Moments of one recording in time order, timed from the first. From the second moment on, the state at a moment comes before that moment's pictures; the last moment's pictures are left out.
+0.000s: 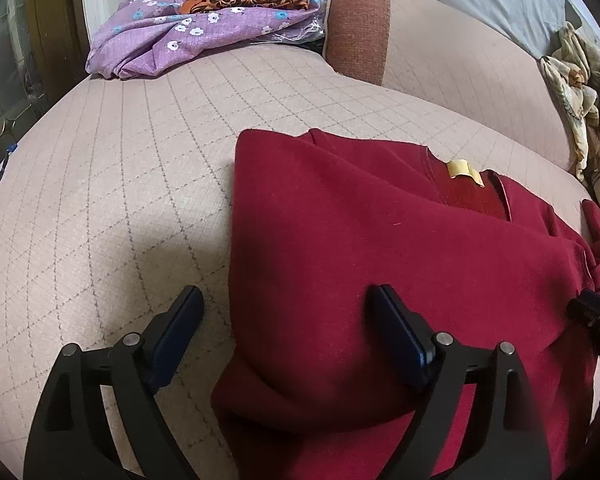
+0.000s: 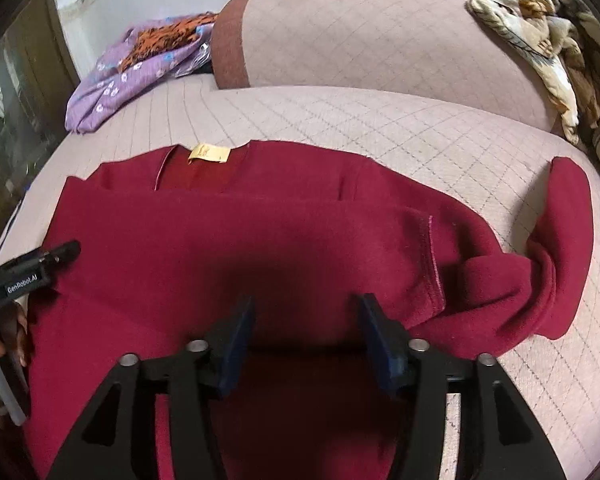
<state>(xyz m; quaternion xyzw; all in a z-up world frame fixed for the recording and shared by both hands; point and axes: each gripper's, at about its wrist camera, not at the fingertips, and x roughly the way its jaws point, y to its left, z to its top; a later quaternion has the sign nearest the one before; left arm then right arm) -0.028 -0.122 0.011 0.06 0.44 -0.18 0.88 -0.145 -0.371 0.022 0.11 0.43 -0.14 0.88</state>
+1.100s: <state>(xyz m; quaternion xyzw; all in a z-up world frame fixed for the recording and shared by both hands) -0.025 -0.124 0.006 0.06 0.44 -0.17 0.88 -0.323 -0.619 0.065 0.27 0.37 -0.44 0.77</state>
